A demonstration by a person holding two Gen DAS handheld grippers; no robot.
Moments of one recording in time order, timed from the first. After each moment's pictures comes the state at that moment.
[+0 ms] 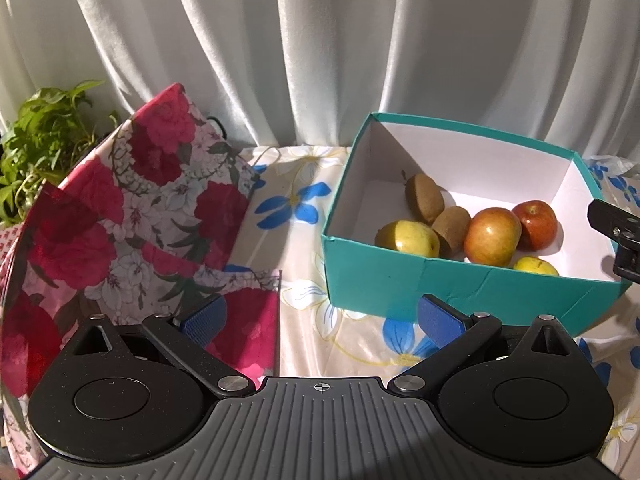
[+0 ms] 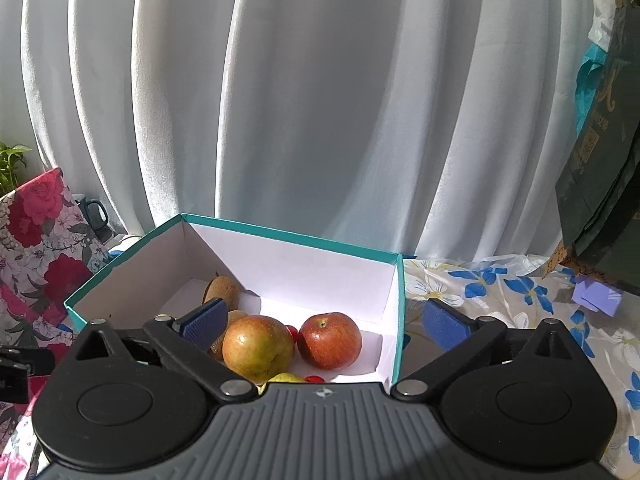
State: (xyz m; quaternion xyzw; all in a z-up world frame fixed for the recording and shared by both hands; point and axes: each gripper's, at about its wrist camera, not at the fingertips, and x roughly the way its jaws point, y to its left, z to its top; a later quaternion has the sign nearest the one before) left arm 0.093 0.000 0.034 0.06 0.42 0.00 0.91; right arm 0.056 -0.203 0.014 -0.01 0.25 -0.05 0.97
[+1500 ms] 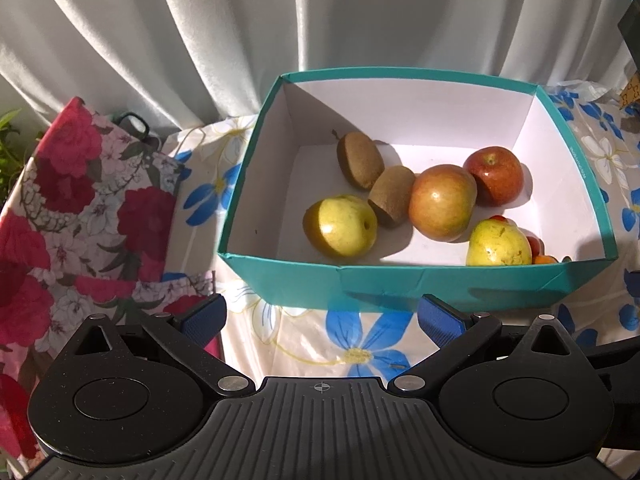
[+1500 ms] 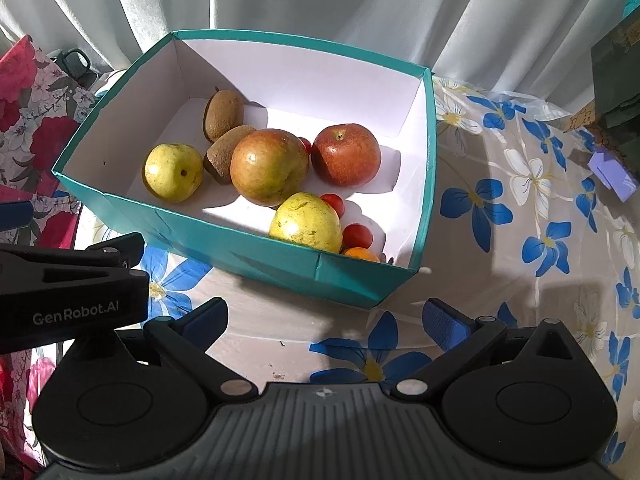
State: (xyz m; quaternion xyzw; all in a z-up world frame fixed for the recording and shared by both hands) left arm 0.142 -0.060 0.019 0.13 0.50 -0.06 0.85; right arm 0.095 -0.188 -0.012 0.01 0.54 -0.06 0.84
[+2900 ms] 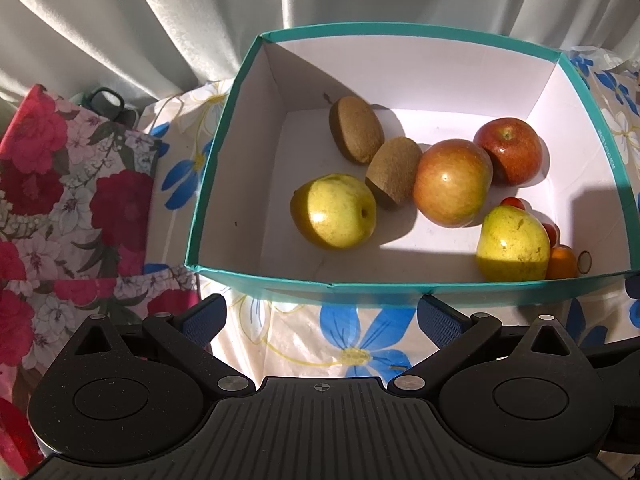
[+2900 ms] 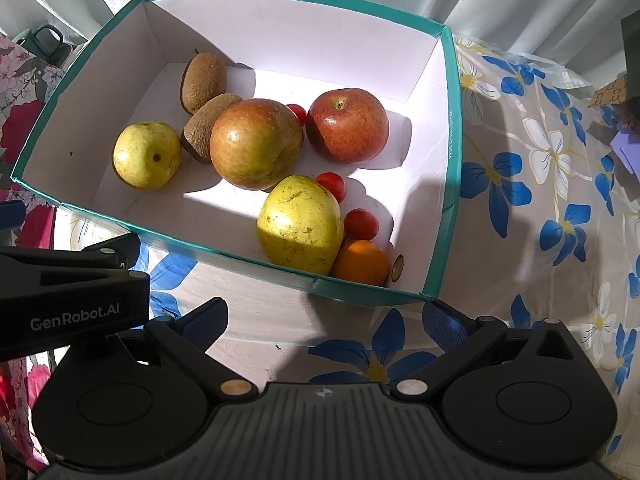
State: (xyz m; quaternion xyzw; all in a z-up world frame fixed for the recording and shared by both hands) left arm 0.174 -0.062 -0.004 0.14 0.56 -0.06 0.81; right arm 0.133 -0.195 -0.034 0.02 0.60 -0.06 0.80
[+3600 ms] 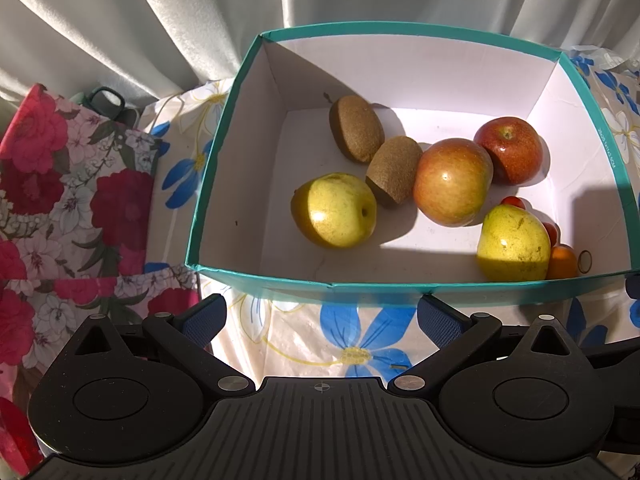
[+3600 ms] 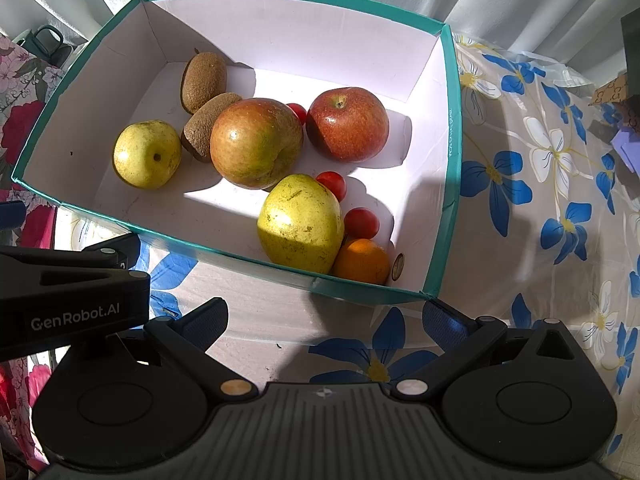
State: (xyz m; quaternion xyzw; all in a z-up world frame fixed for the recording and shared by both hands) left arm 0.174 -0.062 -0.004 0.14 0.56 -0.06 0.81; right arm 0.133 -0.195 -0.034 0.02 0.60 -0.07 0.80
